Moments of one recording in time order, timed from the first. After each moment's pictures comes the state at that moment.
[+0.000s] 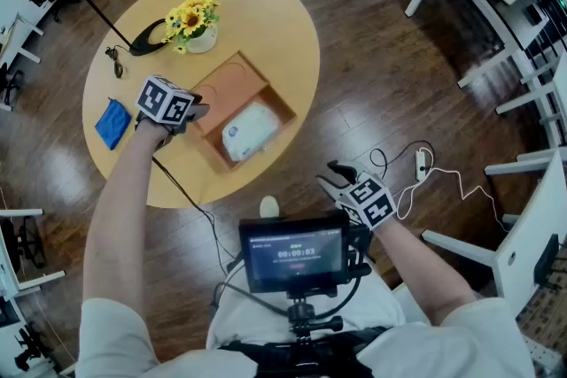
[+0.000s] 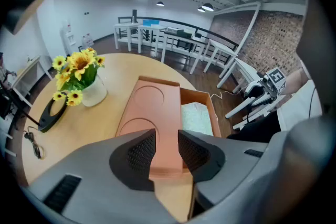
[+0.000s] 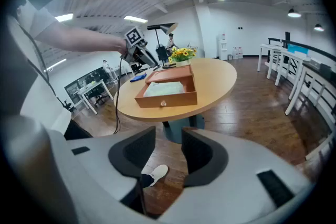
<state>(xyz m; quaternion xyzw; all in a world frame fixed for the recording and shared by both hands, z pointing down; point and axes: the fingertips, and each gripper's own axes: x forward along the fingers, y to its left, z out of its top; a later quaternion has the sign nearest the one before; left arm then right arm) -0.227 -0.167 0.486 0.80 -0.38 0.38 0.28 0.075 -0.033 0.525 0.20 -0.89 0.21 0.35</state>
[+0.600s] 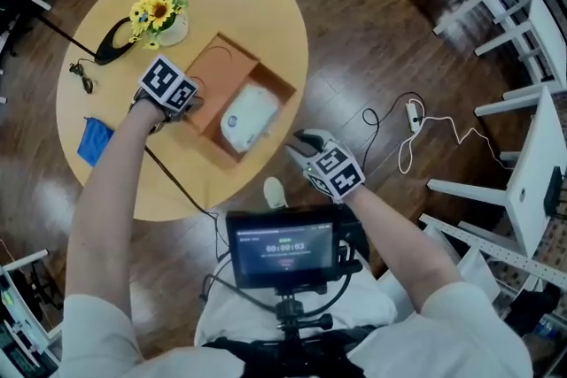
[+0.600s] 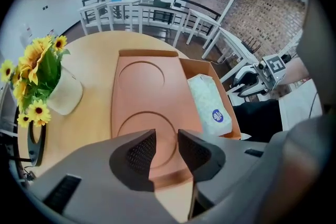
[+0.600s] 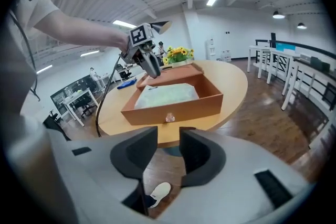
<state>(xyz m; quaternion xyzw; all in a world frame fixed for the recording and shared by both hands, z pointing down) -0.229 -0.178 0.531 0.79 -0.25 0.49 0.26 -0.039 -0.052 0.562 0.25 -0.89 0.21 0.31</state>
